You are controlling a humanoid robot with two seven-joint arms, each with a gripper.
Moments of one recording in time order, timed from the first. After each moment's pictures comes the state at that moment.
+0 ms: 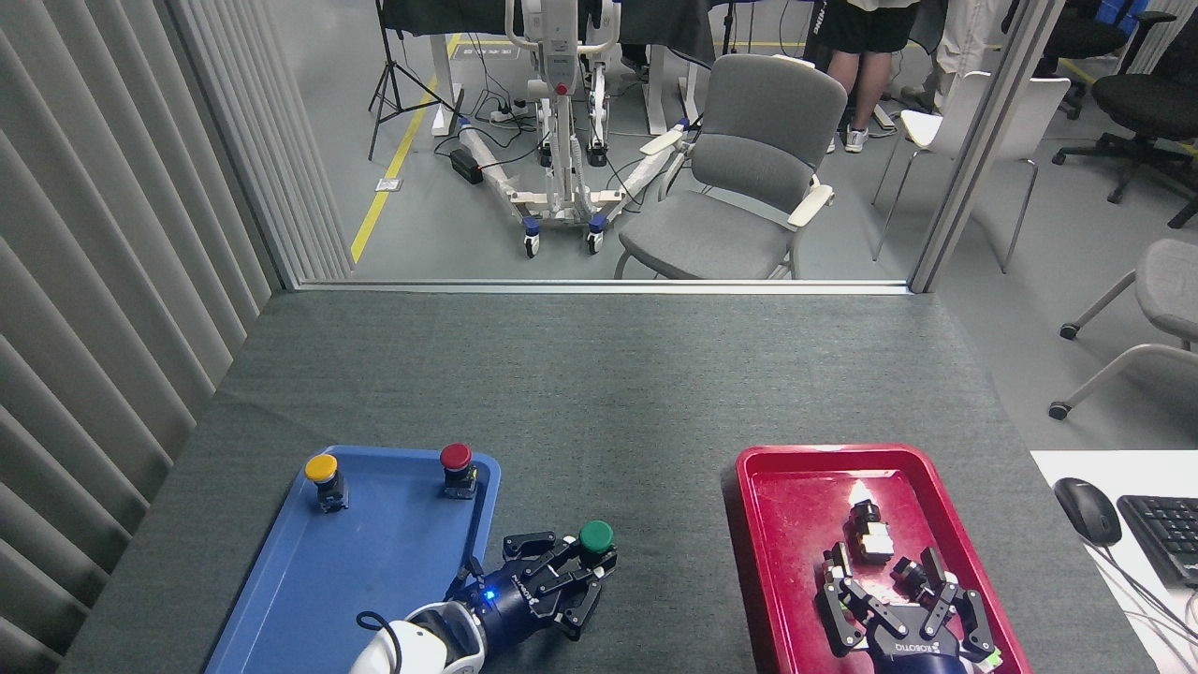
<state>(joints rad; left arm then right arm) -0.45 0.01 -0.42 -0.74 -1.55 -0.57 0.33 0.14 -0.10 0.03 -1.52 1.31 0.02 -0.23</state>
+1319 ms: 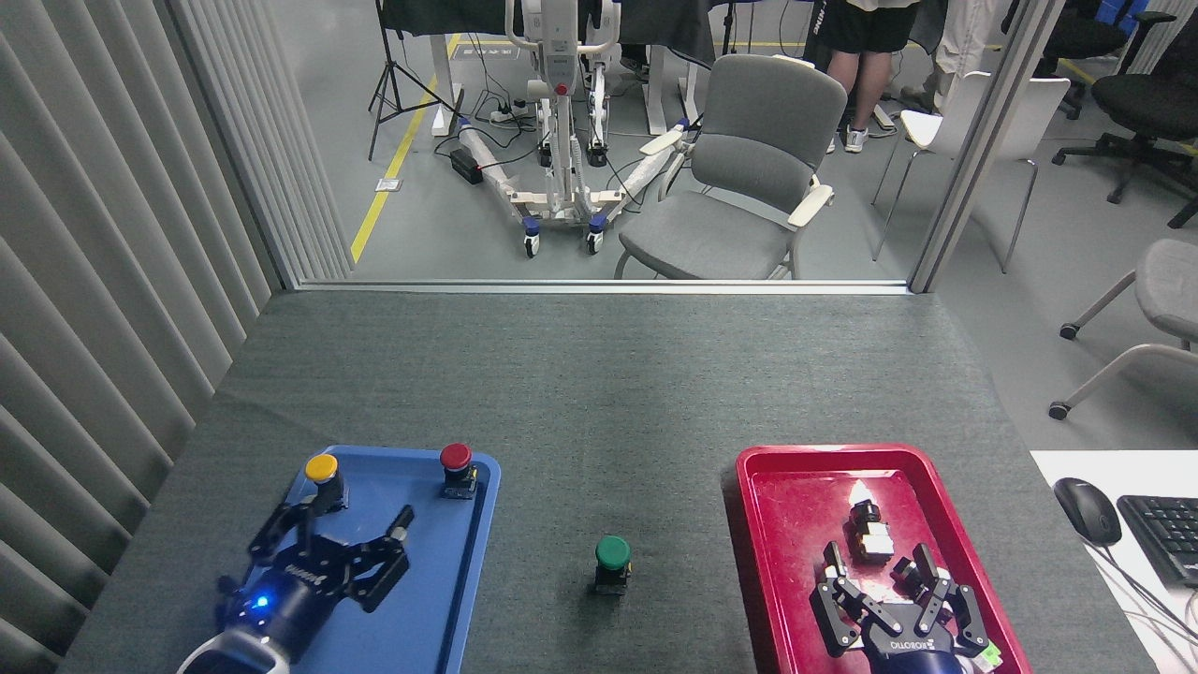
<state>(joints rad) -0.09 0.22 0.05 -1.32 -1.35 -0.45 0.19 0.14 -0.12 0.06 -1.52 1.31 0.02 -0.23</state>
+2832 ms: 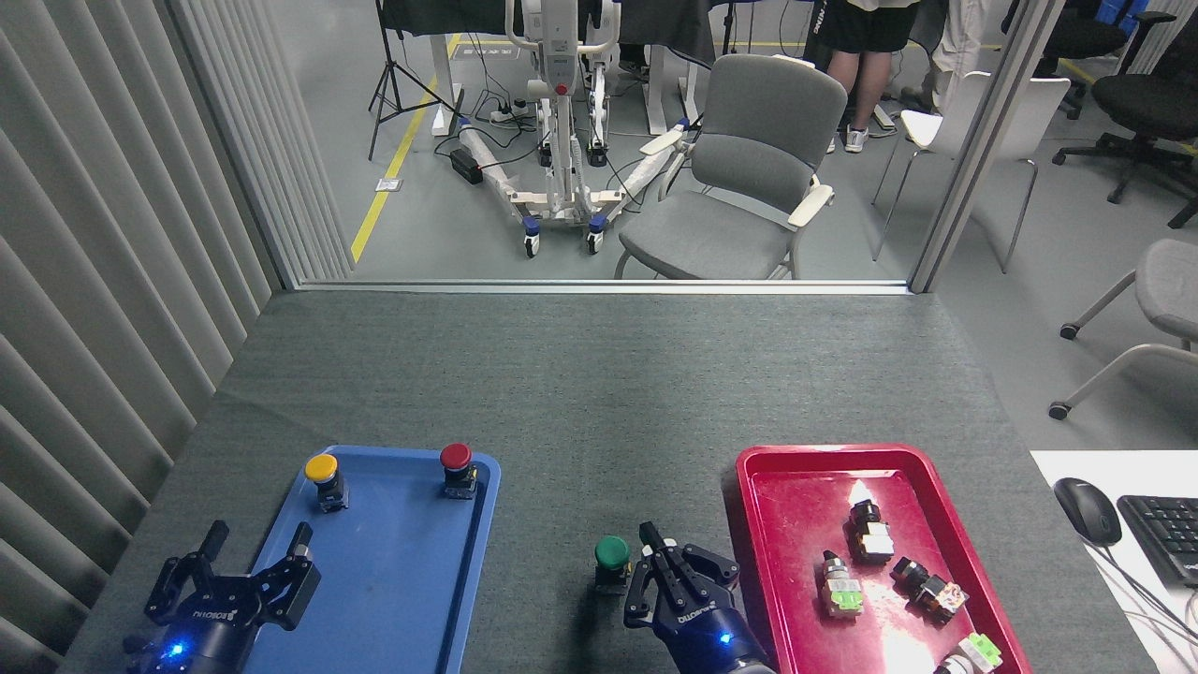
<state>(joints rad) -0.03 0.22 0.19 -1.27 -1.32 -0.33 0.27 -0.08 0.02 0.44 -1.34 1.42 0.02 -0.05</state>
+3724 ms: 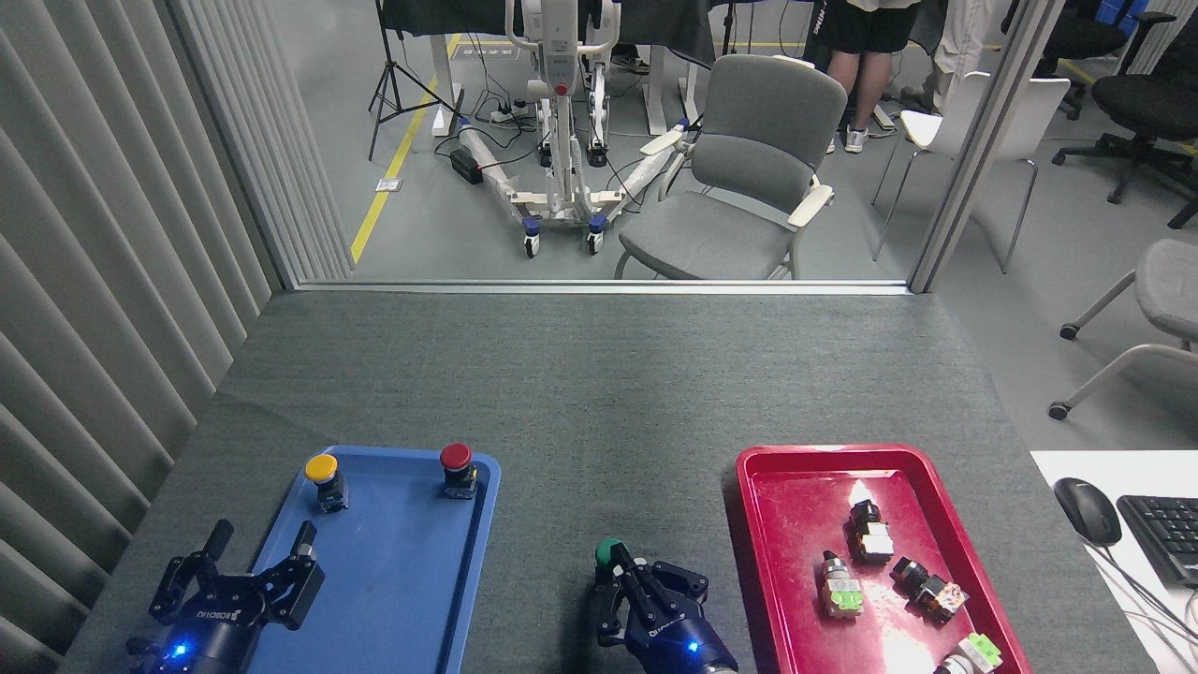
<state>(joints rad) -0.03 0.21 0.19 -1.27 -1.31 -0.33 0.27 -0.11 0.05 0.49 -1.25 1.42 0.02 -0.02</state>
